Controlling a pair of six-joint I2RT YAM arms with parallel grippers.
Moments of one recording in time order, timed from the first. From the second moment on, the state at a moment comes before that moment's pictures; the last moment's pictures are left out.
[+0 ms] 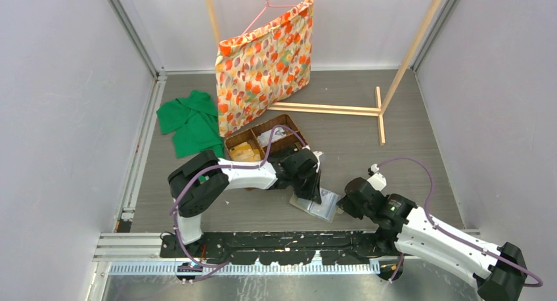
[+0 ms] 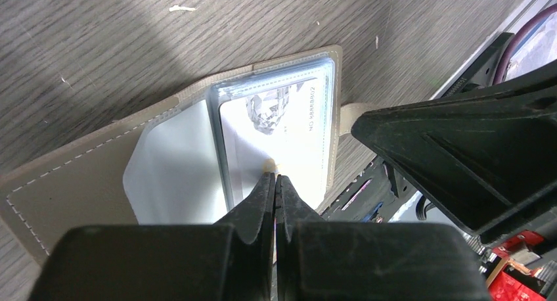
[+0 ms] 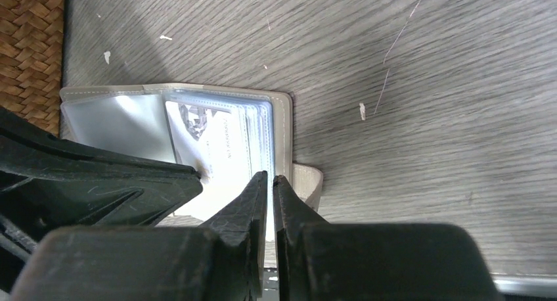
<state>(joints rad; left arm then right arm) -1.07 1.85 1.08 -0.10 0.28 -0.79 0.86 0.61 0.31 -0.70 0.28 1.36</state>
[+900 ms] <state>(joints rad) -1.05 1.76 1.04 -0.17 0.20 -0.76 0.86 0.79 0.37 -0.57 0.25 1.32</state>
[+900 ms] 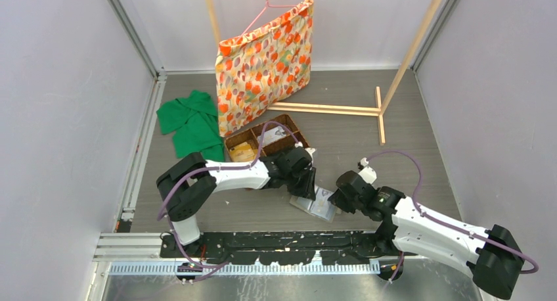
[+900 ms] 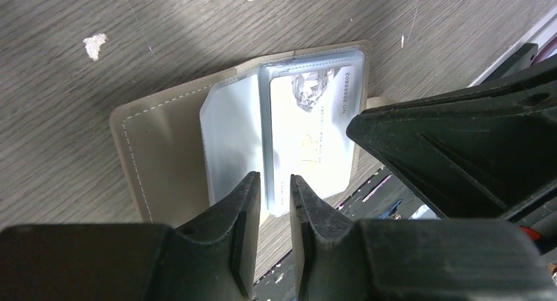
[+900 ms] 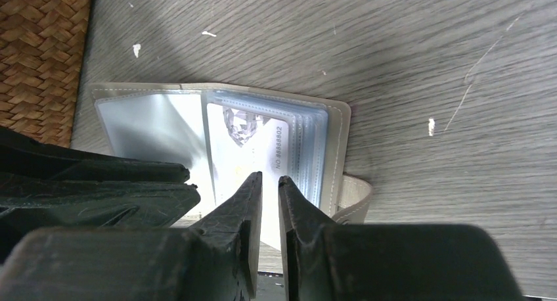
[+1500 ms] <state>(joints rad) -1.01 1.79 1.02 -0.15 0.24 -0.76 0.86 0.84 0.35 -0.47 0.22 1.32</state>
